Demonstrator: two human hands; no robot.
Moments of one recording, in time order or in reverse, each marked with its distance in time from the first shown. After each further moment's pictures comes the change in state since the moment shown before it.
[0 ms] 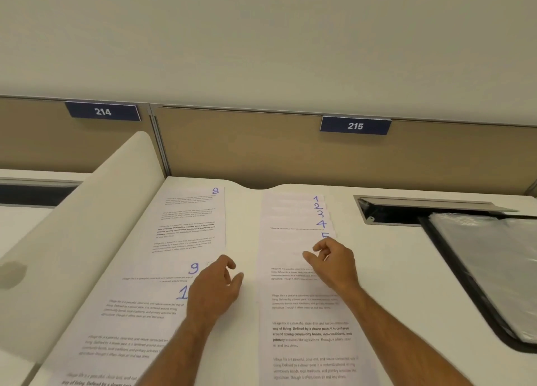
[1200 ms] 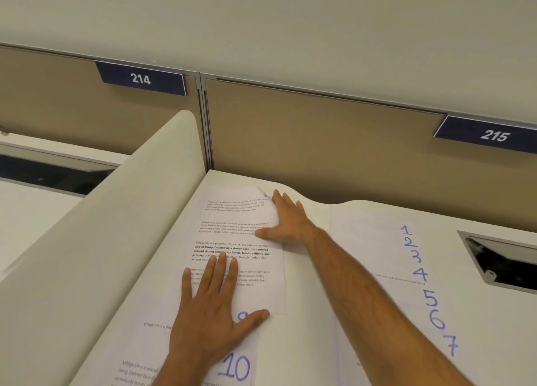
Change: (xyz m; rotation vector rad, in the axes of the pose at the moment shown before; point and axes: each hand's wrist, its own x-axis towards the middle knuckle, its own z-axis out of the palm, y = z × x) left_hand 0.094 -0.137 -0.007 0.552 0.026 0.162; right_hand 0.190 -0.152 0.244 -0.393 -0.620 -0.351
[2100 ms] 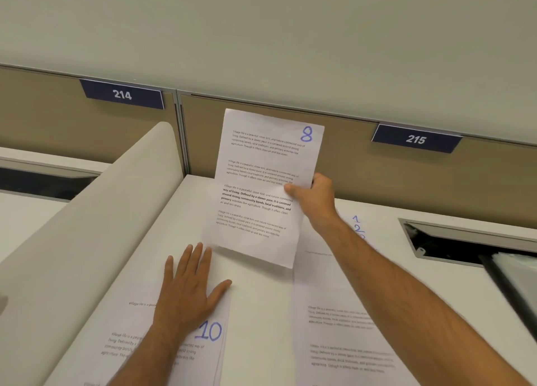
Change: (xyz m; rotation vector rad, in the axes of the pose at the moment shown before) left_hand -0.003 0.000 -0.010 -0.023 -0.015 0.032; right_hand -0.110 0.009 -0.093 0.956 0.622 0.109
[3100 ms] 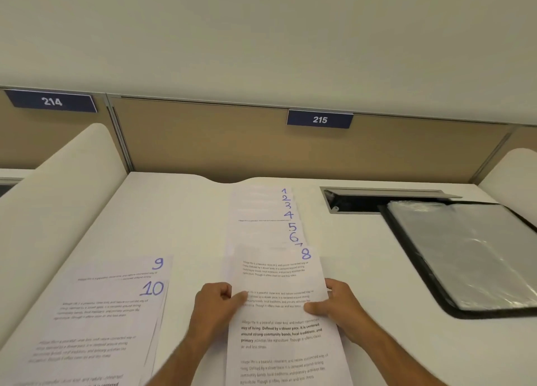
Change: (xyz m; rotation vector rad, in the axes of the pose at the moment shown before) left_hand -0.102 0.192 -0.038 -1.024 -0.331 -0.331; right_hand -0.260 0.106 -0.241 -0.026 -0.175 0.483
